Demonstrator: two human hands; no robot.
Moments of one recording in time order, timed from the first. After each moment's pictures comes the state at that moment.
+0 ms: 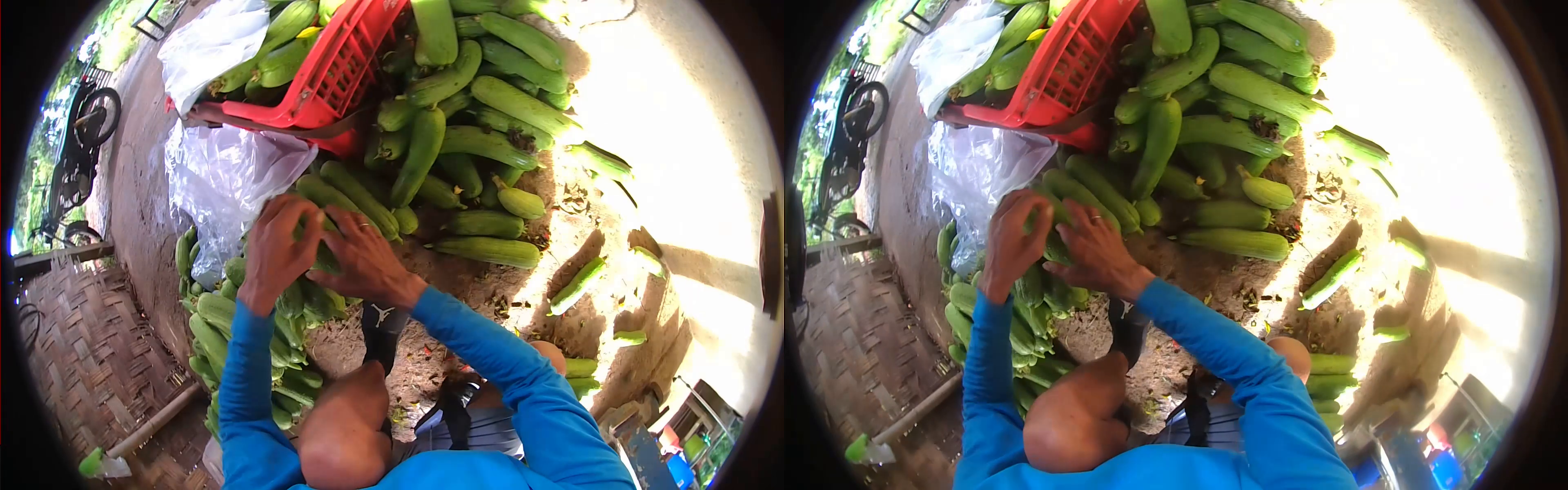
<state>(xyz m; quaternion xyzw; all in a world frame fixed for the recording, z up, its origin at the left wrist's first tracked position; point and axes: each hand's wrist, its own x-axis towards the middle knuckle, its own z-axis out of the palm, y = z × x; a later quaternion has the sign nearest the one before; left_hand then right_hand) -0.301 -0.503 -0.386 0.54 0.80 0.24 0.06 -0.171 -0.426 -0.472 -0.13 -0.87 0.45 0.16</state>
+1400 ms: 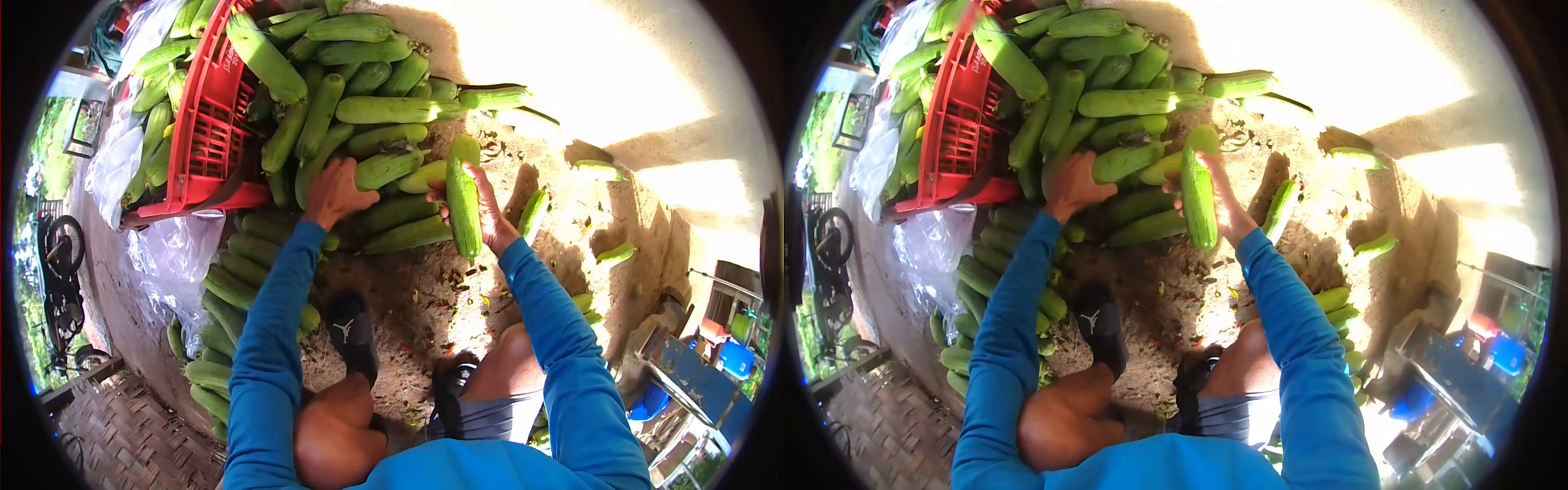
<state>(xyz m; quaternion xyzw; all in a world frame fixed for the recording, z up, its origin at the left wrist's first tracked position) -0.202 -0.306 -0.523 0.66 0.73 0.03 0.18 0.082 -0.254 -0.530 -0.38 -0.22 0.88 0.19</state>
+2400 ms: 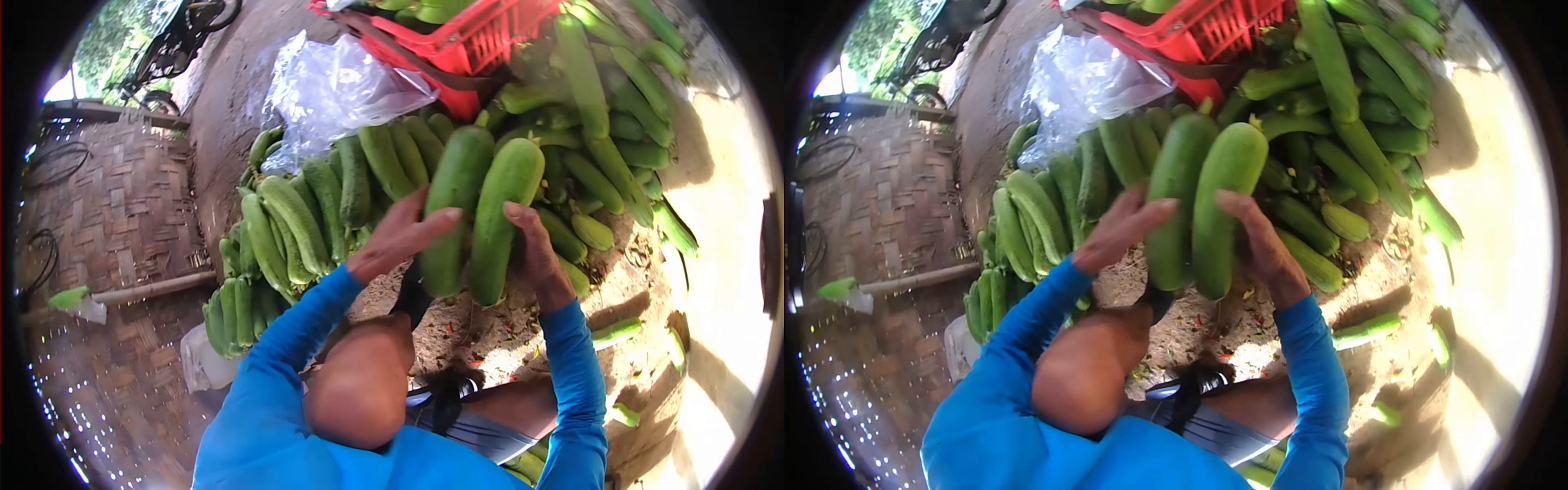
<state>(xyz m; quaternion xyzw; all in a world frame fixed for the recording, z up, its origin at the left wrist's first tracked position) -0.195 -0.527 -0.377 0.23 0.73 0.49 0.41 -0.073 -0.353 -0.434 -0.18 -0.27 0.94 -0.09</state>
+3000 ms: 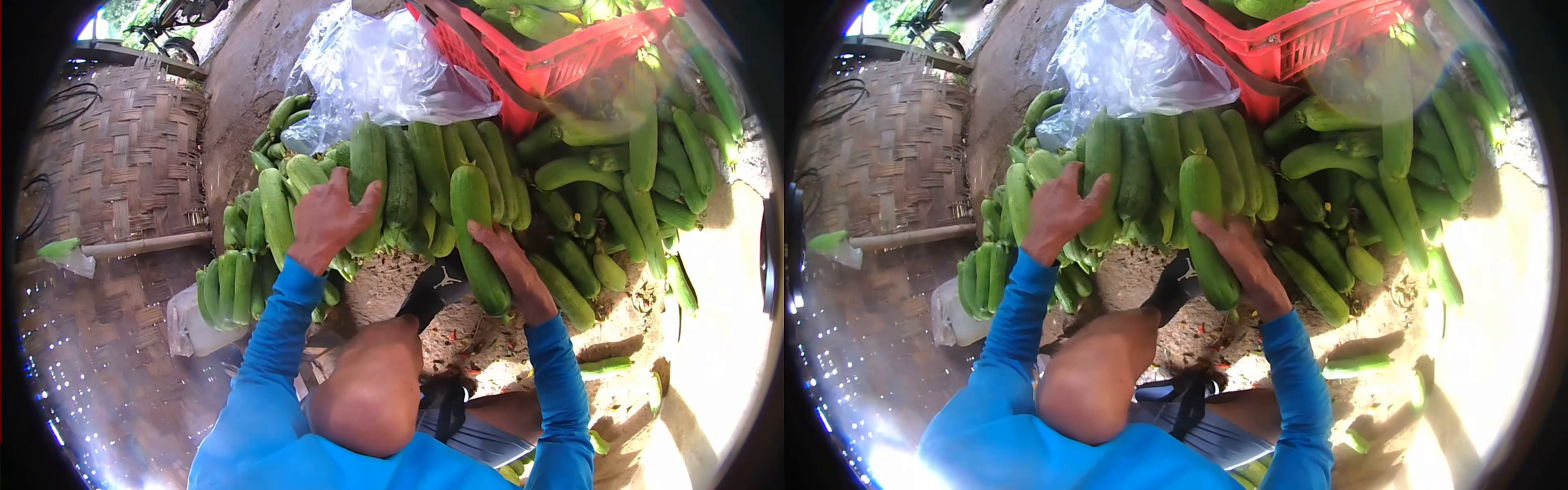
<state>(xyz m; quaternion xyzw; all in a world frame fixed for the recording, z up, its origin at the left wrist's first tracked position) -0.267 -0.632 -0.363 0.14 0.99 0.01 0.08 -0.133 -0.408 -0.445 -0.19 -0.50 0.82 -0.19</state>
